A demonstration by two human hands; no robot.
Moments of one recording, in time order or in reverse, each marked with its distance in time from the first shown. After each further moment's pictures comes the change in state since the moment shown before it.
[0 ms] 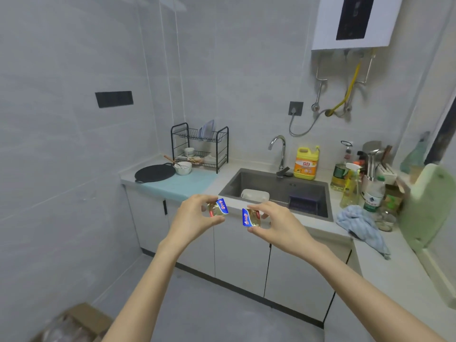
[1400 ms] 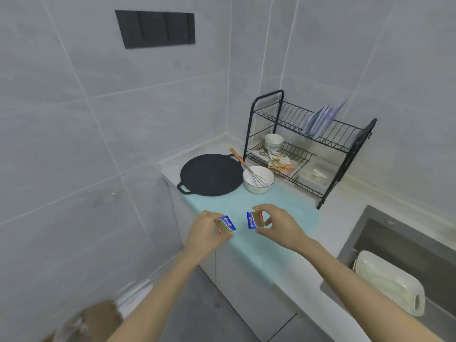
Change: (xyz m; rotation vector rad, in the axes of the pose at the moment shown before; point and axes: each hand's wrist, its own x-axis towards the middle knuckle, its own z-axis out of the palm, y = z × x) left_hand 0.503 -0.456 0.042 0.050 0.057 -0.540; right_hand 0.667 0.139 0.387 0.157 -0.526 -0.077
